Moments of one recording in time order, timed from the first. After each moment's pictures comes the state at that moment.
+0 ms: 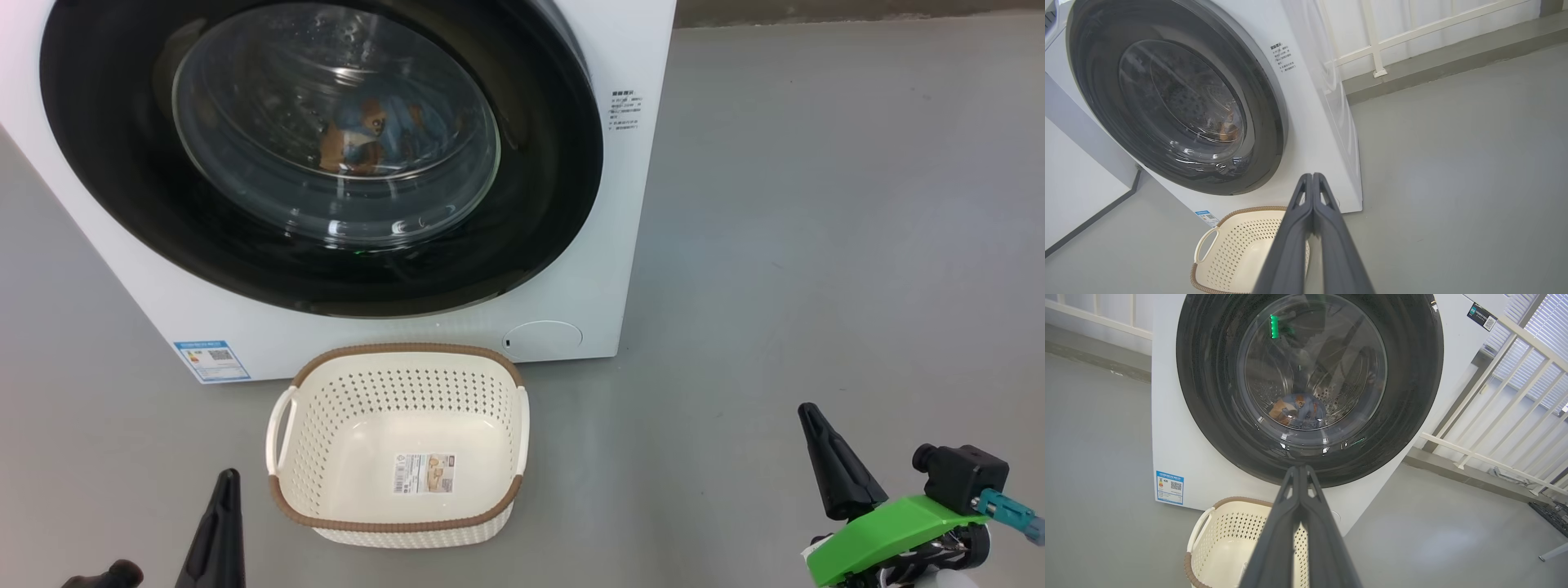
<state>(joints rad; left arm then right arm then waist) 0.08 0.10 -0.06 0.09 -0.54 -0.13 -0.21 -0.12 -0.19 0.12 0.32 0.59 0.13 -0.21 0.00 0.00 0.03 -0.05</state>
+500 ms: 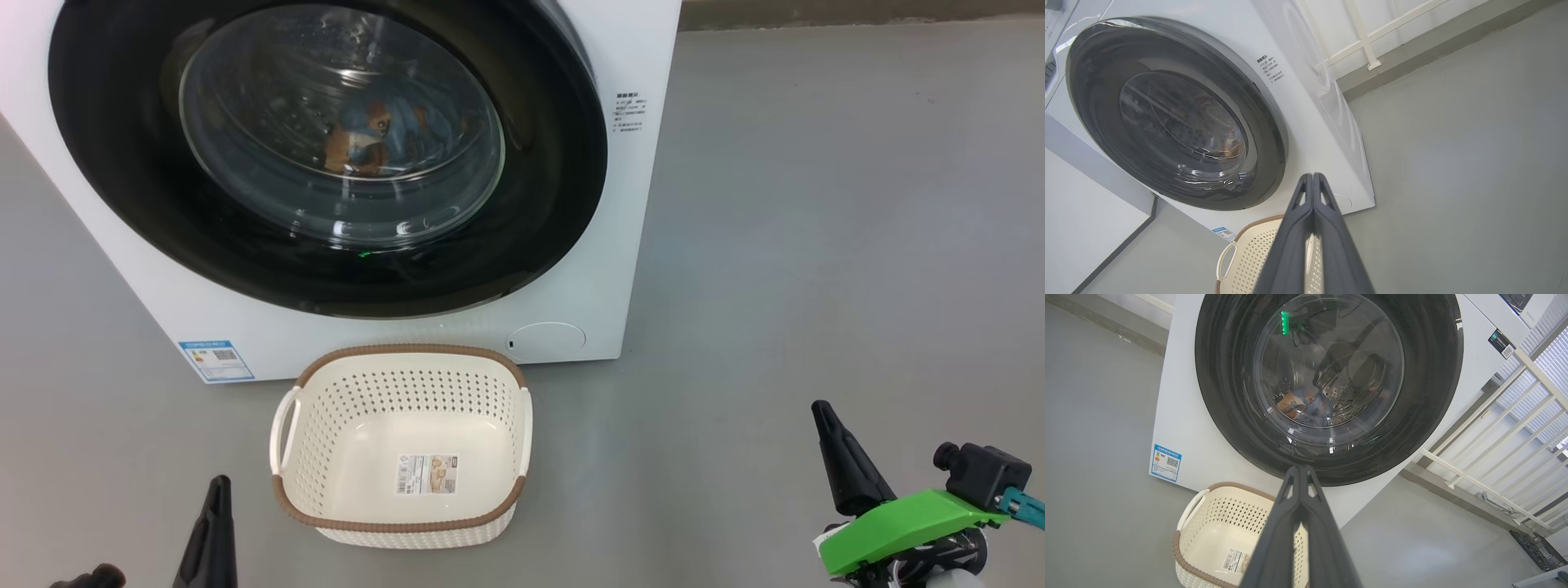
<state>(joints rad) 0.07 0.10 -0.05 0.11 -0.69 -0.13 -0.18 -0.12 -0.18 0.08 0.32 0.74 0.13 -0.17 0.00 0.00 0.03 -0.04</state>
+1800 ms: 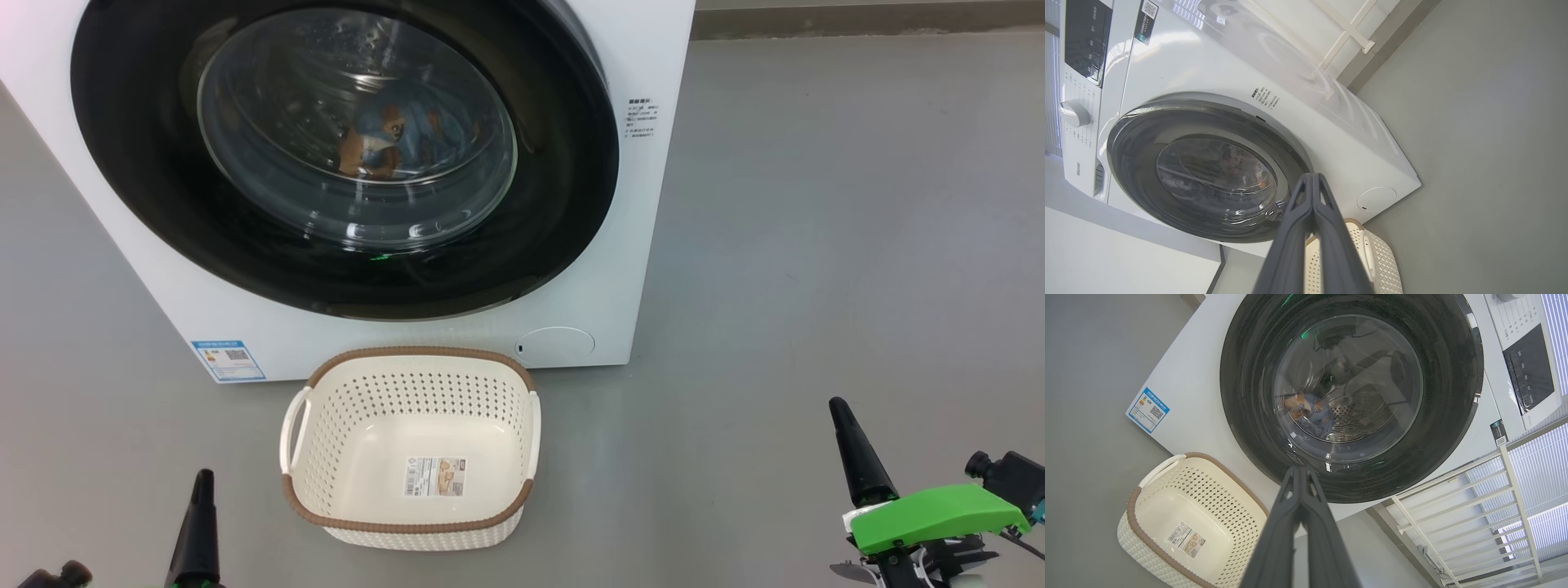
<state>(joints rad) 0.01 0.09 -0.02 0.17 -1.07 -0.13 -0.08 -0.12 -0.13 0.01 0.30 1.08 0.13 -0.06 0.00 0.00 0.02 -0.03</state>
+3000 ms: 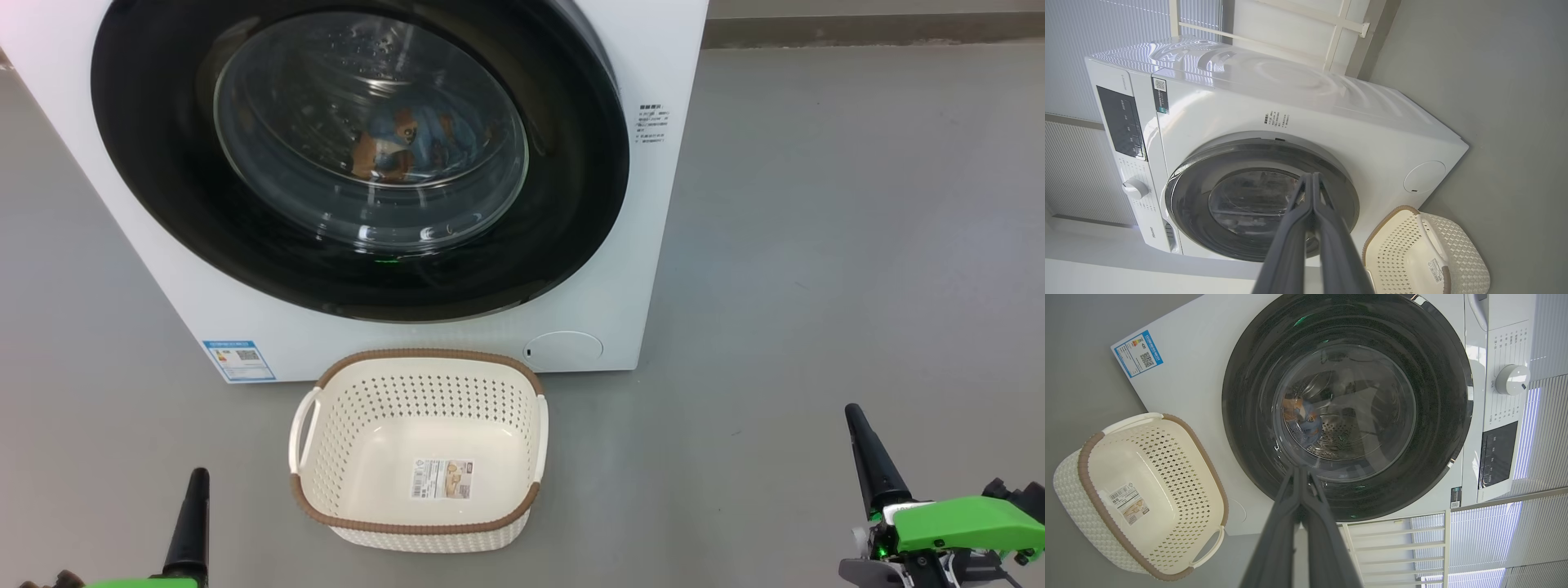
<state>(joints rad) -0.03 0.08 0.01 0.23 -1.44 -0.13 0.02 -0.10 -0.09 -0.08 0.29 1.43 0.13 0.04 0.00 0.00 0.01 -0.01</state>
